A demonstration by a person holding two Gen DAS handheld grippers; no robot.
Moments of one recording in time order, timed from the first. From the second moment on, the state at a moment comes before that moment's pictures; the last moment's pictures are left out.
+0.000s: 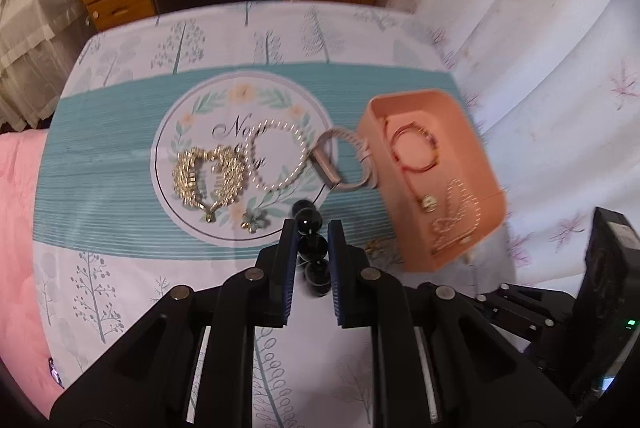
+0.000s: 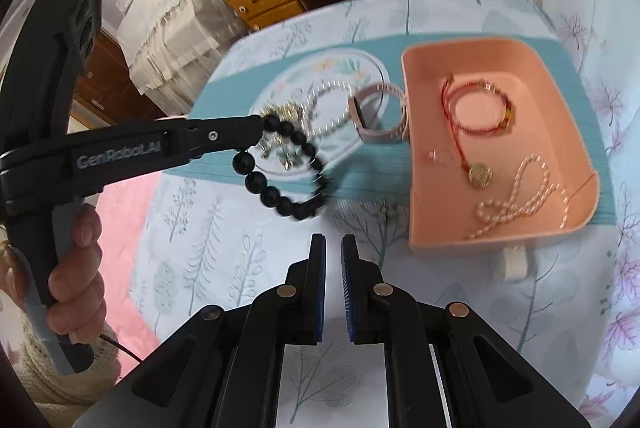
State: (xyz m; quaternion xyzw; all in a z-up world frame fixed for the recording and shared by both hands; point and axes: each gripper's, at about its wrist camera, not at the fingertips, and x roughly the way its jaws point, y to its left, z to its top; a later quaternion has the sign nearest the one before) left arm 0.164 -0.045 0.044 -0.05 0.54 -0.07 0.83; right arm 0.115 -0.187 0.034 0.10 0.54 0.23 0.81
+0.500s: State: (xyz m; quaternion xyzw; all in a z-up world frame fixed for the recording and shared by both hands) left arm 0.148 -0.048 0.083 -0.06 0.52 -0.09 0.85; right arm 0.134 -0.186 -0.021 0.11 0.63 0.18 0.75
